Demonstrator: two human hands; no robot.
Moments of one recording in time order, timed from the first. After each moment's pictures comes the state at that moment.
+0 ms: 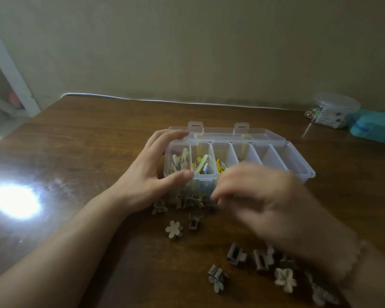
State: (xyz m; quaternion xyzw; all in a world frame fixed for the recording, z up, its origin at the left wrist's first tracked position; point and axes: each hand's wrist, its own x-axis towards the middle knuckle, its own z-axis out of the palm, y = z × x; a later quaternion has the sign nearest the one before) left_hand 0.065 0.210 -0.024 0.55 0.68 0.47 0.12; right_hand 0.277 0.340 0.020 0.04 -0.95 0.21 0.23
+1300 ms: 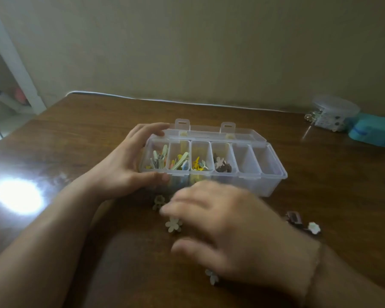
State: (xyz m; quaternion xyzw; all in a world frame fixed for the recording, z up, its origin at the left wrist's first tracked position) left_hand 0.038 0.183 -0.011 0.56 0.70 0.42 0.11; right_hand 0.266 0.298 0.019 0.09 -0.99 0.08 0.13
